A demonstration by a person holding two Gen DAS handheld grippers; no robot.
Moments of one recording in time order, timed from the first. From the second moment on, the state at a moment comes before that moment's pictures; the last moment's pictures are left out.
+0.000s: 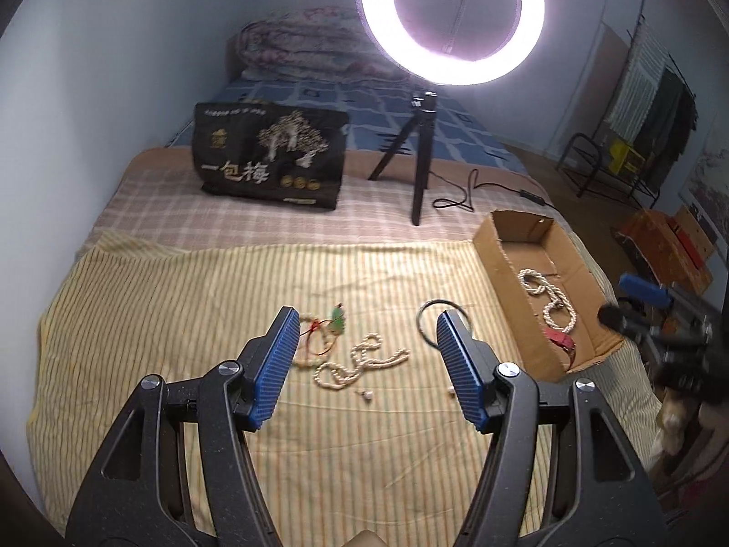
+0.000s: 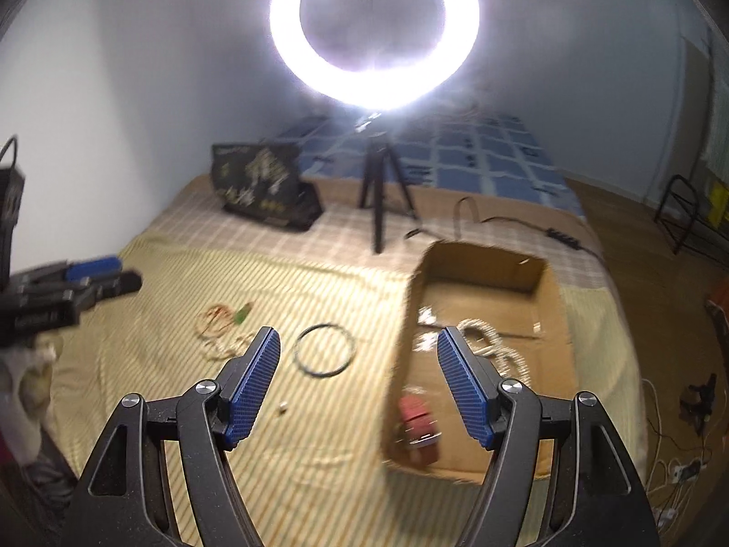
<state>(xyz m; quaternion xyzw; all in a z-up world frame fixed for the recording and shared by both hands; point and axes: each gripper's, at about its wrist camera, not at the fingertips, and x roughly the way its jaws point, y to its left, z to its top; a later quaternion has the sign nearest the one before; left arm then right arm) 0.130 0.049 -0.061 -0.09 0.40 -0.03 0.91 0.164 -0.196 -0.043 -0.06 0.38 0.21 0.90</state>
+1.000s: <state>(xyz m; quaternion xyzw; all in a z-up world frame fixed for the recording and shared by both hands) 0.136 0.034 -0.171 -0.08 0.52 -0.07 0.85 0.146 -0.128 -0.159 -0.10 0.48 0.27 0.83</state>
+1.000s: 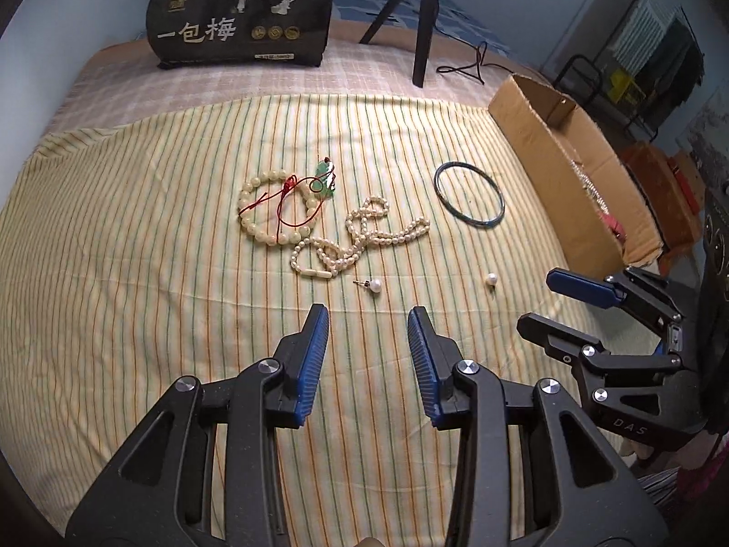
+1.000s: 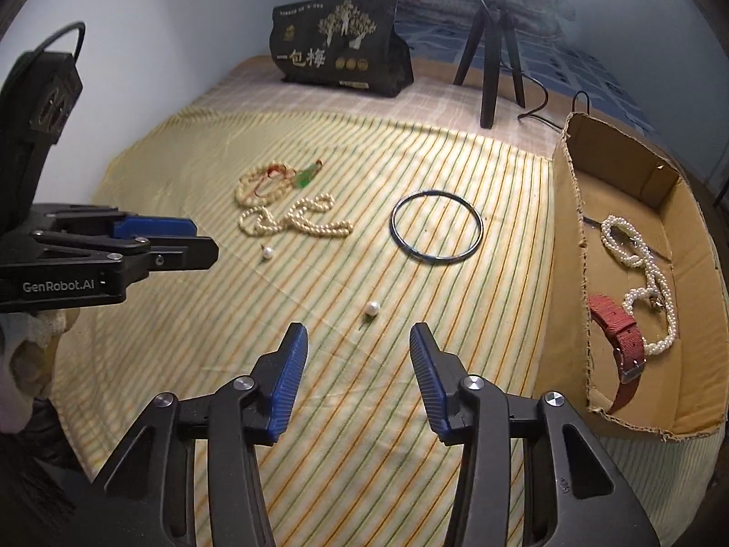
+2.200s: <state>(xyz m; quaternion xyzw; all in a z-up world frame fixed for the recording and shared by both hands) 0.168 0.008 -0.205 -0.02 0.54 -0.06 0.84 0.171 -0.115 -0.187 -0.11 0.50 0.28 0.81</state>
